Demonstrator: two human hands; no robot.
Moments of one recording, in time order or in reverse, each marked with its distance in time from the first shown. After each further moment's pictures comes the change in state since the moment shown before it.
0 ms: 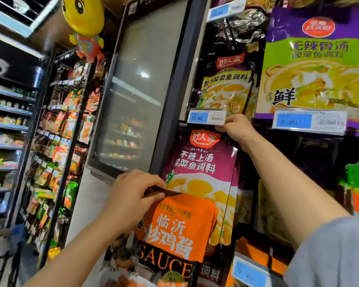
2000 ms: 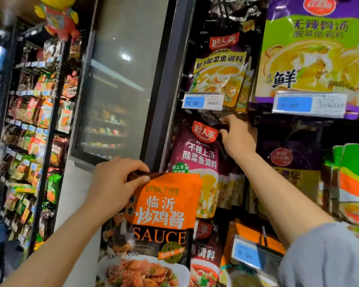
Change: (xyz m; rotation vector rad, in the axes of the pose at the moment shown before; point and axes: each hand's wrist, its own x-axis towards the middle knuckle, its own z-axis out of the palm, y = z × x) left_hand 0.007 -0.029 -0.009 0.001 0.056 0.020; right_hand -0.029 0.050 0.018 -0.683 0.310 -0.074
